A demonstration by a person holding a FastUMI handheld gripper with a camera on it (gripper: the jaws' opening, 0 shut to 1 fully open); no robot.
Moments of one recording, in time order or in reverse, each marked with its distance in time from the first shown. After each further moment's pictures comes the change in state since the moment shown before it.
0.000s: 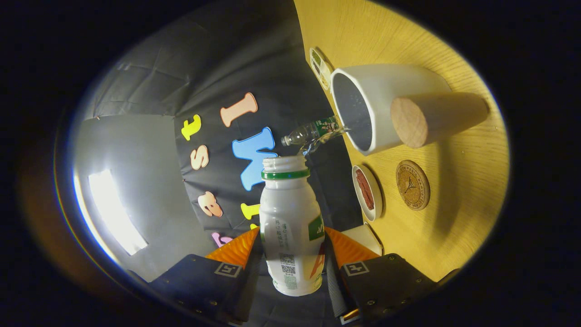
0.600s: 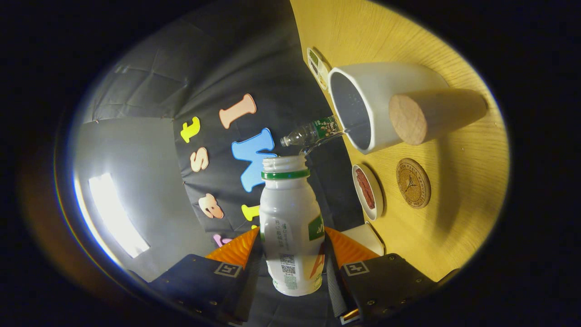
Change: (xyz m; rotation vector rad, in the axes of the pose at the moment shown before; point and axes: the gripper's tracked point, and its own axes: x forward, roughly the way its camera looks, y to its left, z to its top) arm 0.002 0.000 0.000 0.023 -0.008 0.001
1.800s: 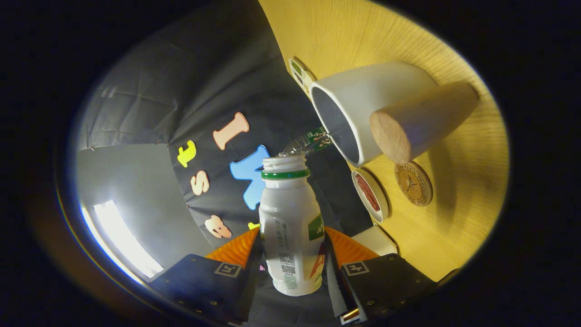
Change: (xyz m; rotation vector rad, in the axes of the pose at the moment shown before) arm -0.002 0.007 0.014 0.151 -0.102 -0.003
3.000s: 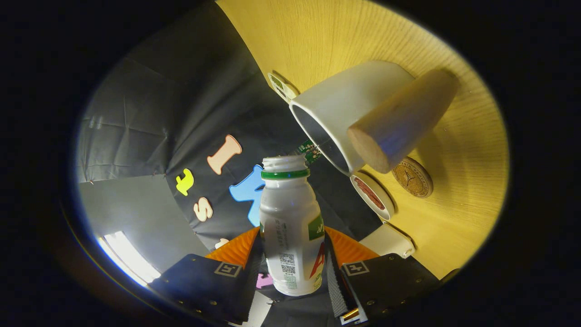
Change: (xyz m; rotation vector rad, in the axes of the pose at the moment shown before) arm 0.001 0.009 0.009 0.169 -0.103 -0.015
